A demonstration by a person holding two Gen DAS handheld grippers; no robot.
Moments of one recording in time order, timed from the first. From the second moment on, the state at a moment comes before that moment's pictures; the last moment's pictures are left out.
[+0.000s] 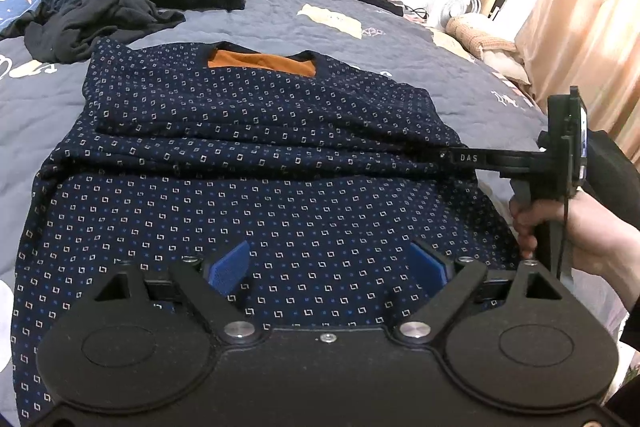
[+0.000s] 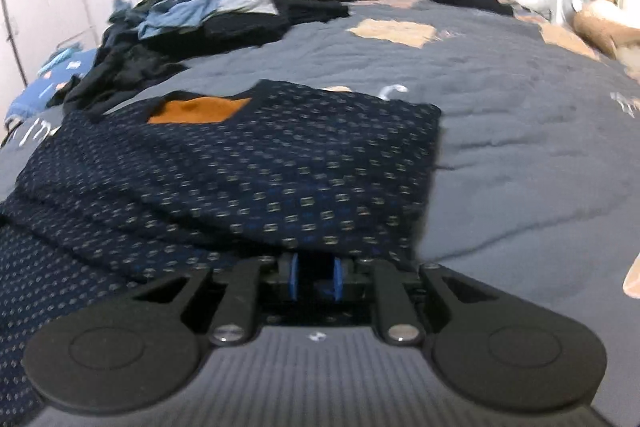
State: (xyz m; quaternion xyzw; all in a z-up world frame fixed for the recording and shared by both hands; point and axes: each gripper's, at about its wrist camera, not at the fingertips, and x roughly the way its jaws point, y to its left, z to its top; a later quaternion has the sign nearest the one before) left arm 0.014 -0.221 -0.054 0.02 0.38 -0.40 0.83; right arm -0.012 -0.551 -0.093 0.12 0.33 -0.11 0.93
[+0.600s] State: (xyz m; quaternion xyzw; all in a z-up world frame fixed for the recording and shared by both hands) left arm 0.016 -0.216 -0.050 0.02 0.37 -0.40 0.84; right arm -0.040 -0.558 -0.066 0.09 0.40 -0.11 0.91
